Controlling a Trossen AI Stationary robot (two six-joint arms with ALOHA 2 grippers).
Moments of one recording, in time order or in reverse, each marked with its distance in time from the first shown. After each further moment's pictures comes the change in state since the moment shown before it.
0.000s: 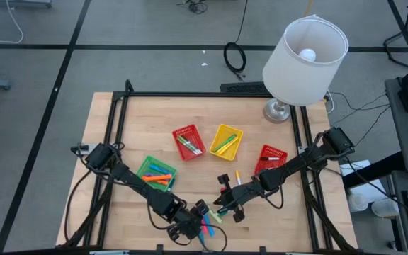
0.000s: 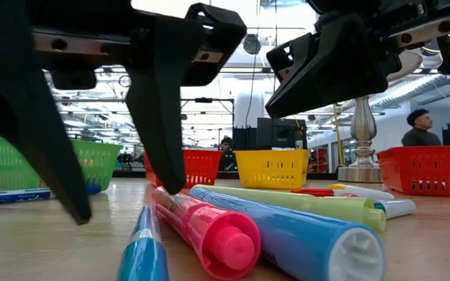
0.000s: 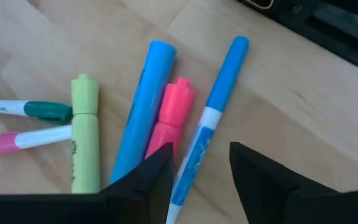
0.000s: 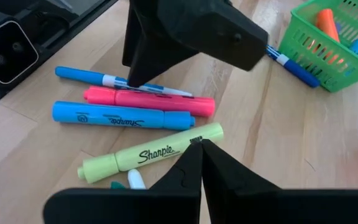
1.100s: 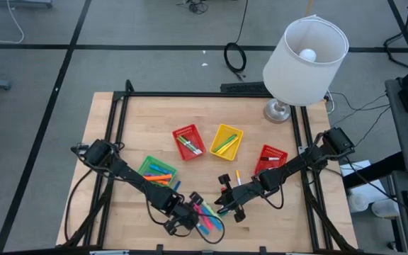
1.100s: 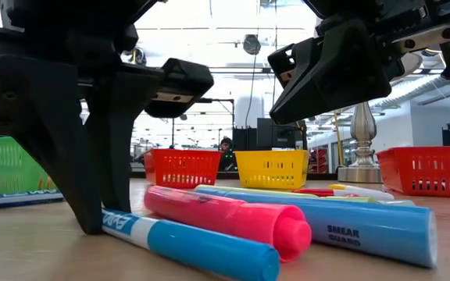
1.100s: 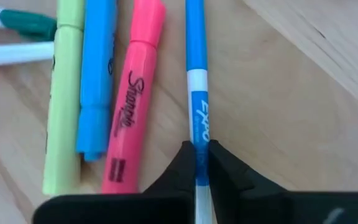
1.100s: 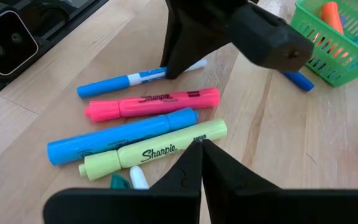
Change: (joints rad) left arm 0.038 0.006 -0.100 -0.132 0.050 -0.144; right arm 0.000 0.000 0.000 -0.023 -0.002 -0.001
